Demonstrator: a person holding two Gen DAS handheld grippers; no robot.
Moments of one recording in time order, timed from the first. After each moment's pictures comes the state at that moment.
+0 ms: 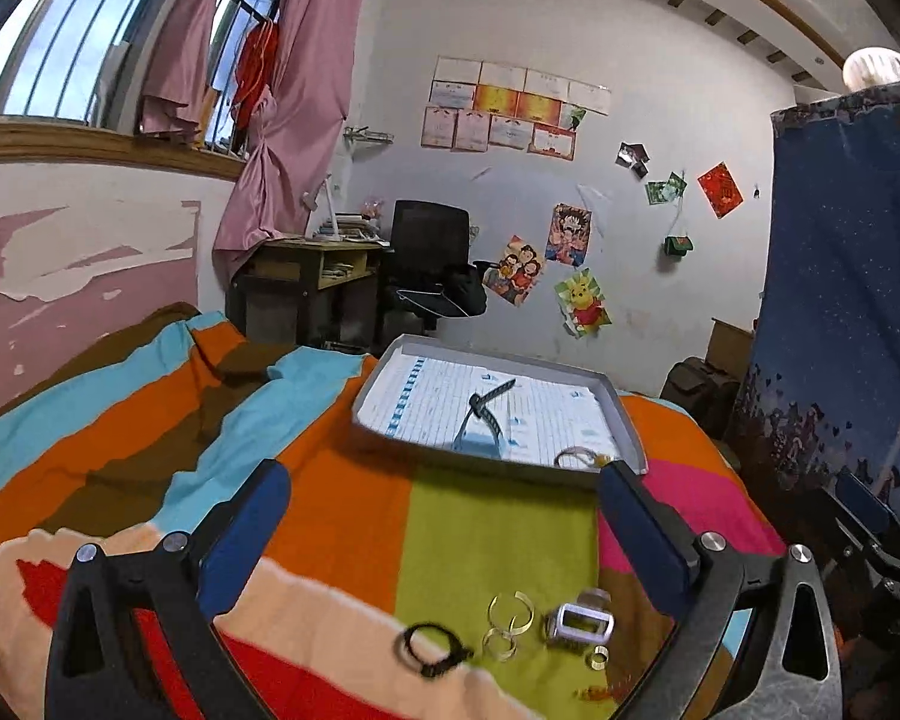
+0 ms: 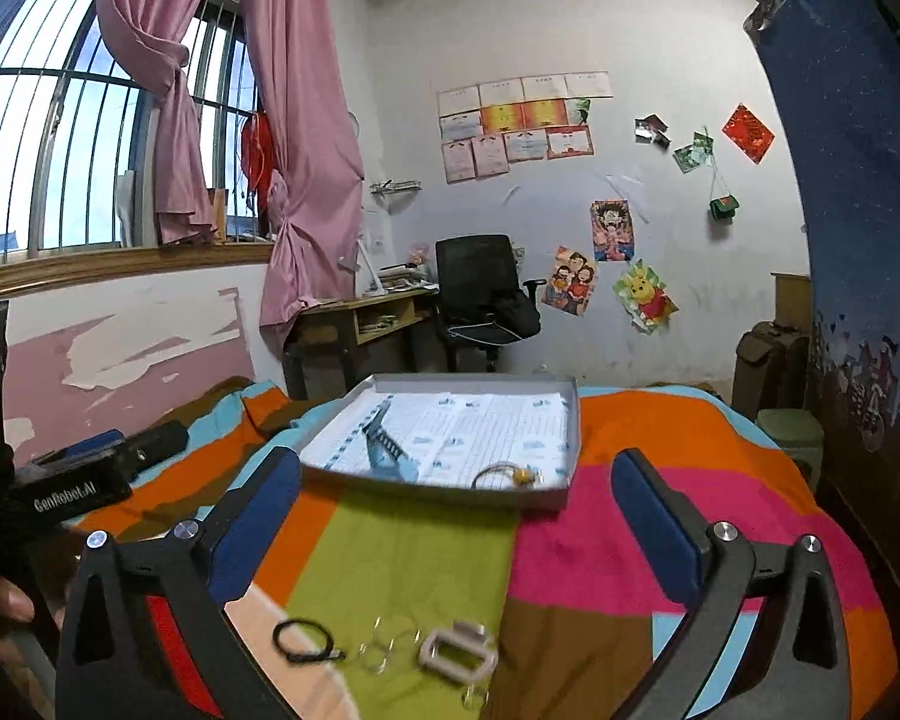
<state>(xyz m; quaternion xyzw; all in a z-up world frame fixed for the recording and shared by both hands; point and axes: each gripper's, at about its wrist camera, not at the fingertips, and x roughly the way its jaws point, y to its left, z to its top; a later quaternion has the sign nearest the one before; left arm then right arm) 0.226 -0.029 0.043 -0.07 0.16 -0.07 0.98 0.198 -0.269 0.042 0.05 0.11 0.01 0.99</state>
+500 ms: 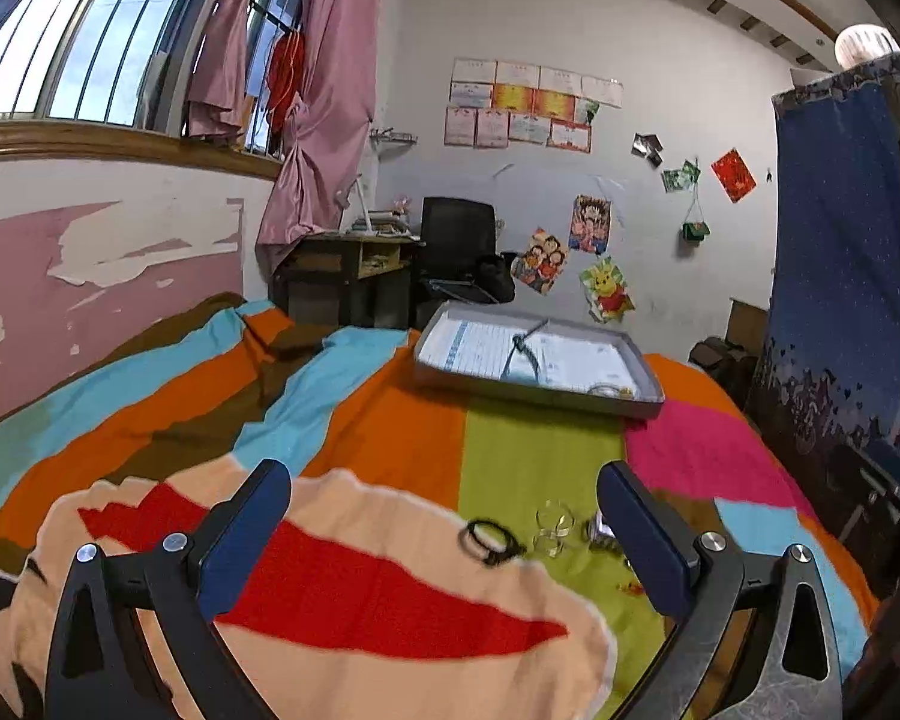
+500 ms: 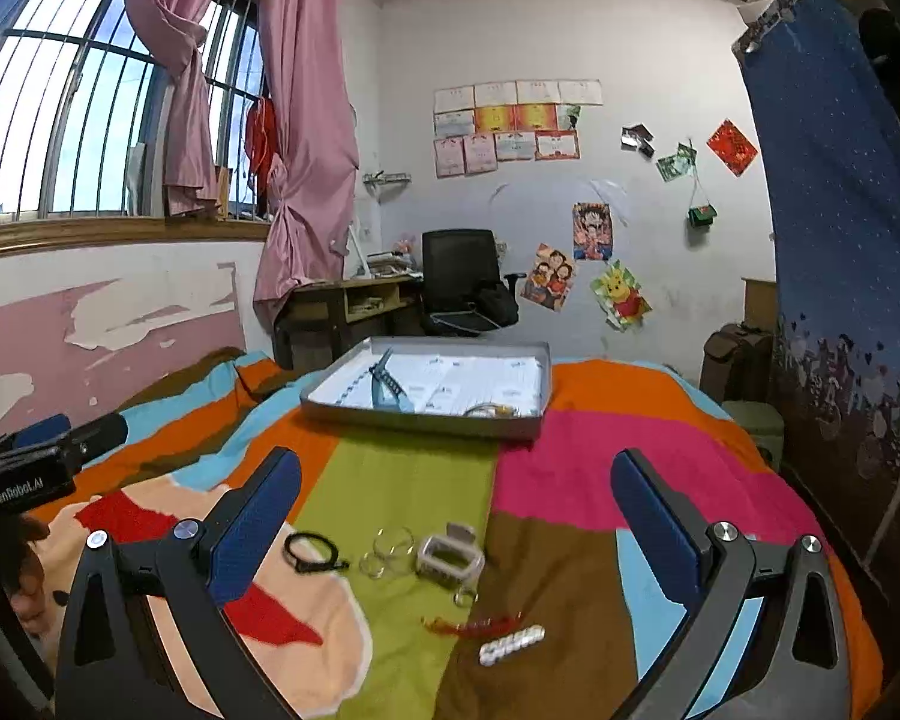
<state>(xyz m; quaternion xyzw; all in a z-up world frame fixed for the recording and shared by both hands) 0.134 0.001 0.000 -0.05 0.17 -0.03 0.98 0.101 -0.255 0.021 0.03 0.12 -0.03 0.99</state>
